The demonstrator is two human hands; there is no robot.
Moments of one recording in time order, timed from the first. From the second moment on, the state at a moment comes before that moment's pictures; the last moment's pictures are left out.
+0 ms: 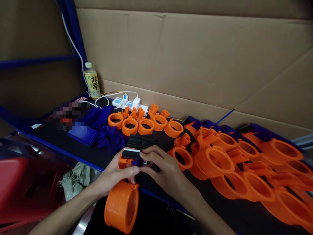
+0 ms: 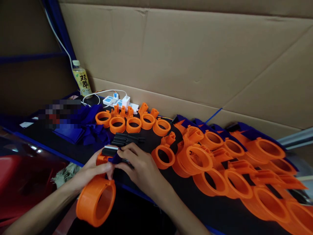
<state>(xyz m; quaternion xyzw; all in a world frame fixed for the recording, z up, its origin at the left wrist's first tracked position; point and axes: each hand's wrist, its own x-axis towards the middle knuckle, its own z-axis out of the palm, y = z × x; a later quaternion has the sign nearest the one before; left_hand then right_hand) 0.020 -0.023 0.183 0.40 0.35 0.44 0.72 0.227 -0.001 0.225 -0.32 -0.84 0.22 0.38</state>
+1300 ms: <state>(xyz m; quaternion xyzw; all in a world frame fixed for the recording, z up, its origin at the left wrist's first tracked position) 0.028 -0.015 0.178 0.27 0.30 0.55 0.73 0.050 0.136 0.284 -0.25 -0.96 0.13 0.08</state>
